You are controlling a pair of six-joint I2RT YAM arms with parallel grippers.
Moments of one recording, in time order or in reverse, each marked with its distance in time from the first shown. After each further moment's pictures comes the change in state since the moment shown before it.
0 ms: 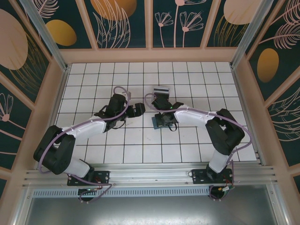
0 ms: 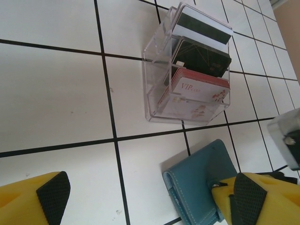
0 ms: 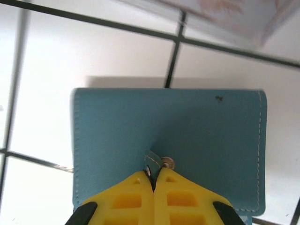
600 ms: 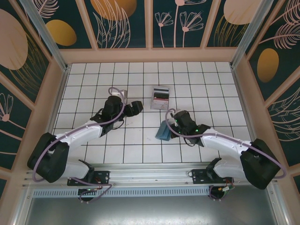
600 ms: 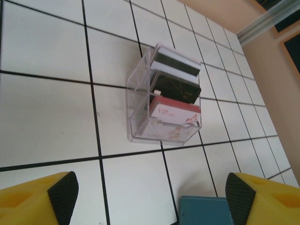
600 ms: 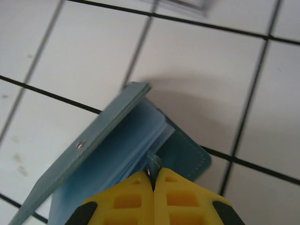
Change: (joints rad) left arm -0.005 -0.084 -0.069 0.113 -0.016 -0.054; right arm -0.055 -0.528 -0.568 0.342 -0.026 -0.069
